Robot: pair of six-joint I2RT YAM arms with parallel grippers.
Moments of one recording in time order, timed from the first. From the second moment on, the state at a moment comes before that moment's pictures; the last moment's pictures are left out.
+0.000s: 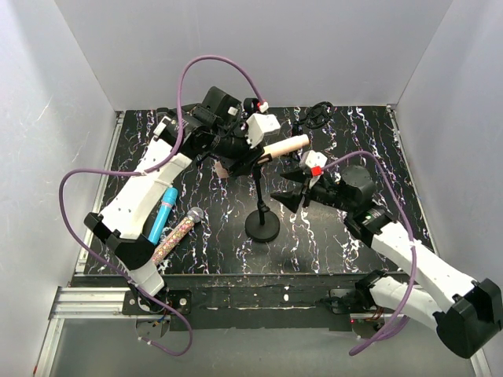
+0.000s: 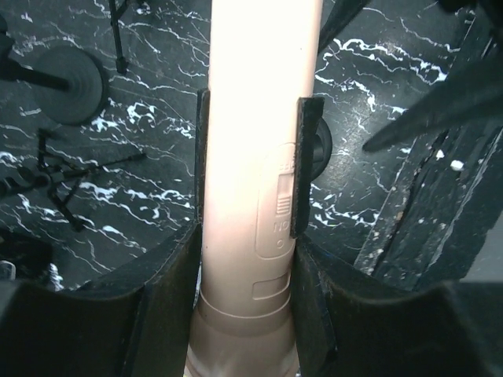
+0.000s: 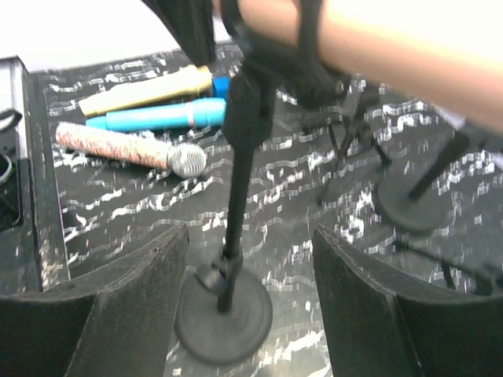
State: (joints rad) left arm -0.71 1.70 2.13 -1.31 0.28 0.45; right arm 0.59 0.93 0.70 0.14 -0.57 -0.11
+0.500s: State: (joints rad) left arm -0.70 1.75 2.21 -1.33 0.22 0.21; right arm 0.74 1.17 0.70 0.54 -0.46 -0.09
